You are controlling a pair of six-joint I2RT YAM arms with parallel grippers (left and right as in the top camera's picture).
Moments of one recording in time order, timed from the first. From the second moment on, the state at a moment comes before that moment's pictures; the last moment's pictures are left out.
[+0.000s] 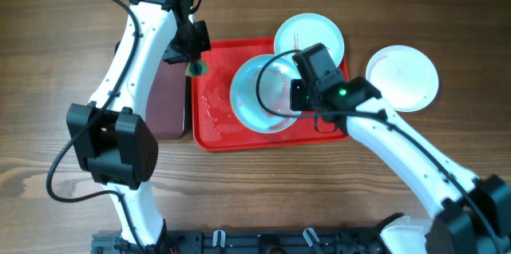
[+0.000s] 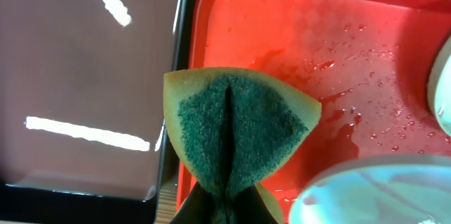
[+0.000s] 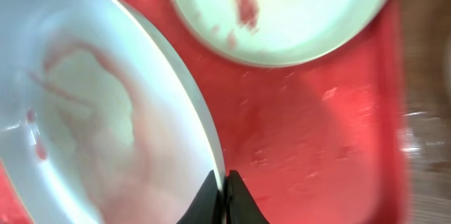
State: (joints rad) left arm -0.22 2.03 1.92 -1.33 0.02 -0.42; right arm 0.54 1.51 1.09 -0.67 0.19 0.49
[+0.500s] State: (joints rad) left arm -0.22 2.03 1.92 -1.33 0.05 -0.42; right arm 0.89 1.47 1.09 -0.66 1.05 0.44
